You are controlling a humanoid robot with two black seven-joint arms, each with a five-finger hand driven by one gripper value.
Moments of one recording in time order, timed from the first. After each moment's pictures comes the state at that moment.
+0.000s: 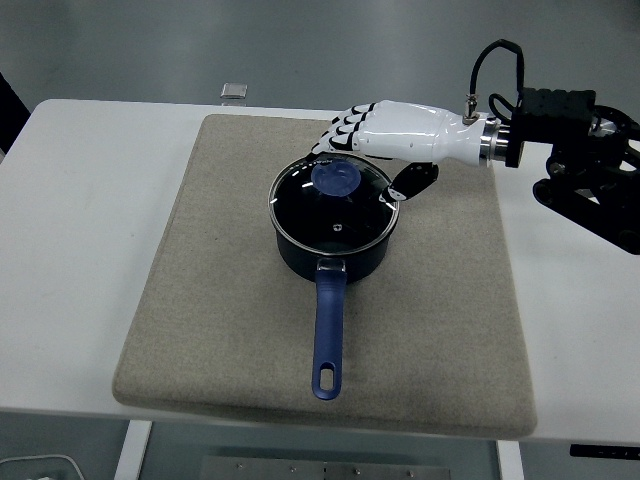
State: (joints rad) left arm -0.01 0.00 -0.01 -0.10 0.12 -0.05 -0.14; right arm 1.28 -0.37 0.11 1.00 -1.66 -0.07 0.61
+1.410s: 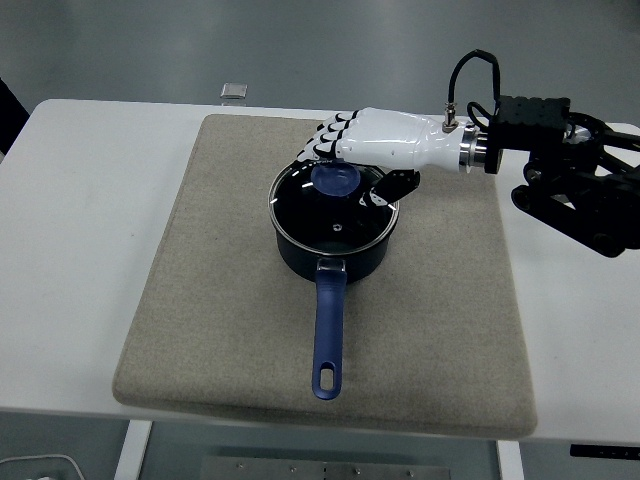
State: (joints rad) left arm -0.01 0.00 -0.01 -0.10 0.12 -0.05 -0.14; right arm 1.28 -0.31 0.09 0.95 -1.66 -0.10 0.61
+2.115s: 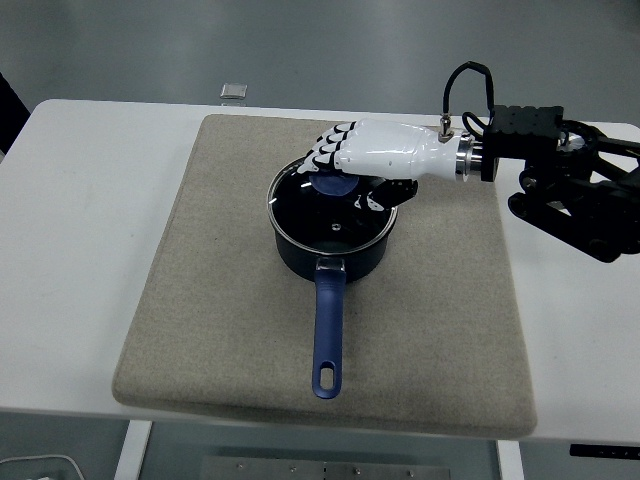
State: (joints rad) left arm -0.01 0.00 -0.01 -0.10 0.12 -0.05 -0.14; right arm 1.28 -0.29 0.05 0.94 -1.66 -0.11 0.61
